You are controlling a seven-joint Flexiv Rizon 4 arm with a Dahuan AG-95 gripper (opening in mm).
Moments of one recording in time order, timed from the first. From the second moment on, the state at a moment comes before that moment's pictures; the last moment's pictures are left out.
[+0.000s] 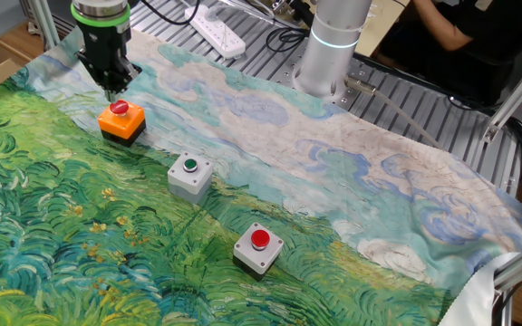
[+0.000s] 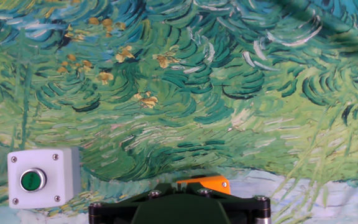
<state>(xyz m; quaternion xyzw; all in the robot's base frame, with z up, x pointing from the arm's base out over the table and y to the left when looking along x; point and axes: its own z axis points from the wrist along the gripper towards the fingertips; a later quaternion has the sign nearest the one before) 0.510 -0.270 0.166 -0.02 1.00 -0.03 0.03</state>
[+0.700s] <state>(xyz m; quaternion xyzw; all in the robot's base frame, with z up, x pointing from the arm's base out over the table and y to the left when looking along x) 0.510 -0.271 0.167 0.01 1.00 -0.02 0.03</state>
